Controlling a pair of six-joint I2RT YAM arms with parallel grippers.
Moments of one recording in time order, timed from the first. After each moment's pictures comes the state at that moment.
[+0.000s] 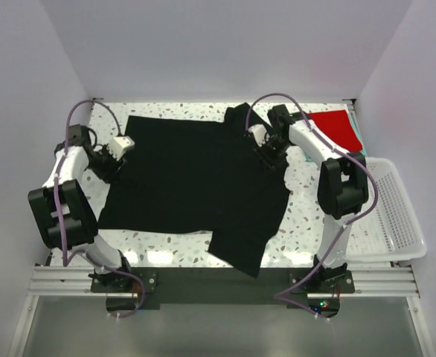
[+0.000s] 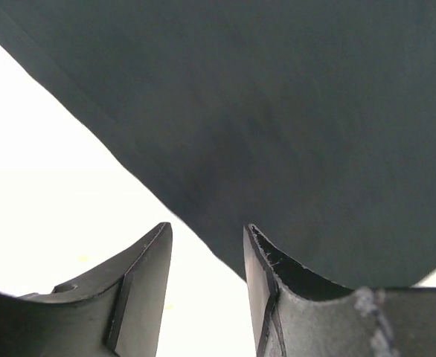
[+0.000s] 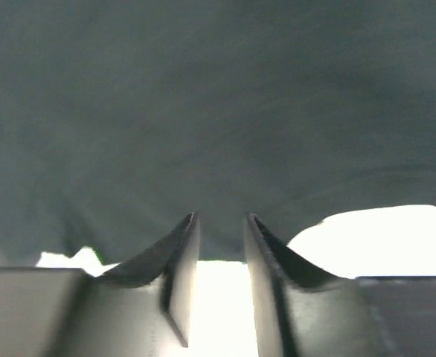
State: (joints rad) left arm 0.35 1.61 1.13 -0.80 0.42 1.07; right arm 0.31 1.96 1.61 -1.09 -0.33 -0.49
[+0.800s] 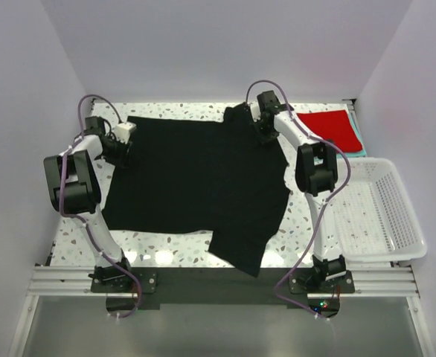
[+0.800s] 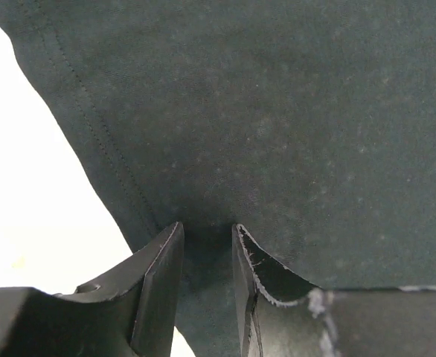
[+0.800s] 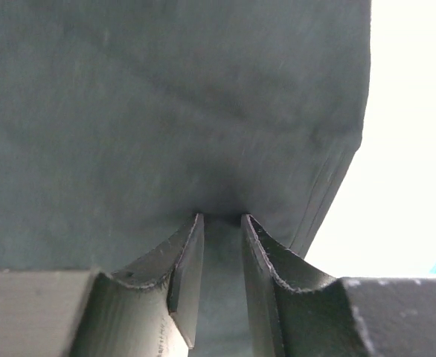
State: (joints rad) left arm 0.25 1.99 1.35 -0.49 0.34 0.58; right arm 0.27 2.42 2.10 -0.79 0.07 -0.27
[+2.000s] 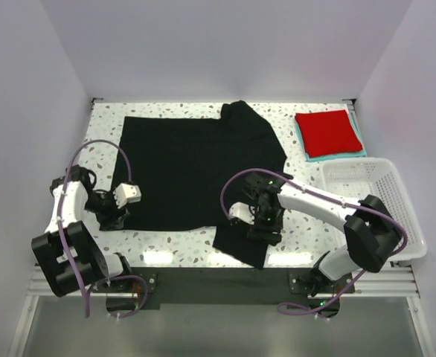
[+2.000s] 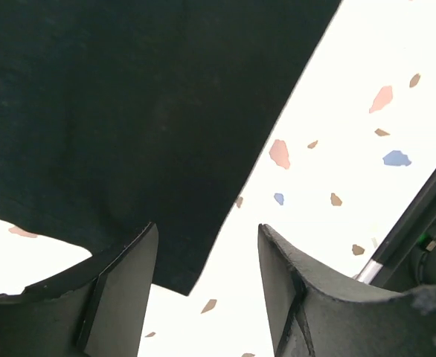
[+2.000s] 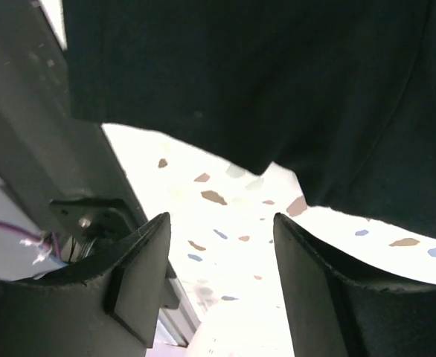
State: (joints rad) left arm 0.43 1.30 0.82 -1.12 0.49 1.52; right arm 0.78 1.50 1.00 -1.11 -0.17 -0.65
